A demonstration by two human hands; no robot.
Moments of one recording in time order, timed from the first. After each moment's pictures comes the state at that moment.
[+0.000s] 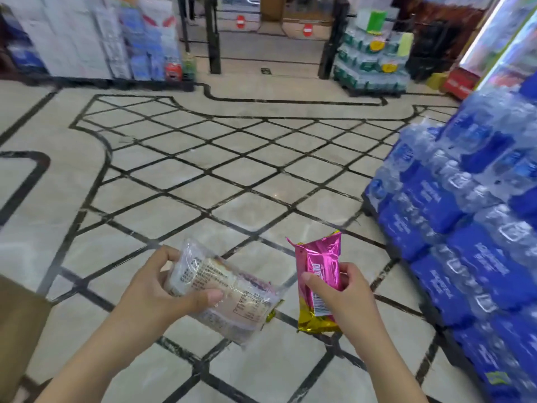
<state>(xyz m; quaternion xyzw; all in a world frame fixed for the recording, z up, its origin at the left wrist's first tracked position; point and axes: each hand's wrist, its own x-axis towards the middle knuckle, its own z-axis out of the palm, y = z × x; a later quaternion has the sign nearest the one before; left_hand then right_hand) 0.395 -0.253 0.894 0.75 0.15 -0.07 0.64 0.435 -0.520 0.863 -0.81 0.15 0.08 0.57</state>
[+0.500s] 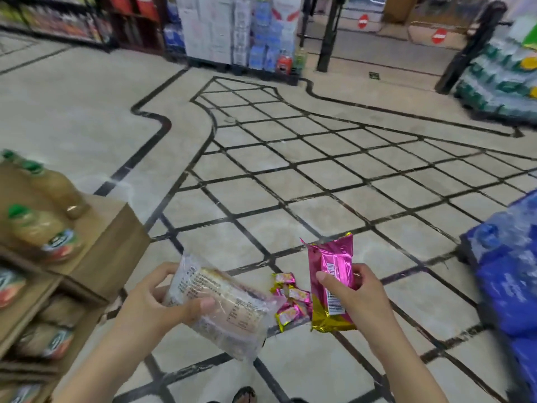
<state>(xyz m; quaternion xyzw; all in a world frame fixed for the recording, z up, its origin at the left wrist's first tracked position) 0.283 -0.119 0.859 0.69 0.30 0.06 0.66 0.442 -0.368 0.843 -0.81 0.01 0.20 0.54</state>
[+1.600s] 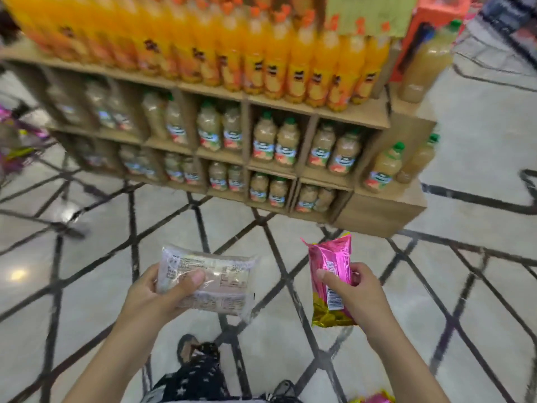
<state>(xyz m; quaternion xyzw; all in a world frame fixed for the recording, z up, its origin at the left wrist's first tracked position) 0.006 -0.384 0.819 0.14 0.68 0.55 0.46 0.263 -0.229 0.804 -0.61 -0.54 0.55 0.20</state>
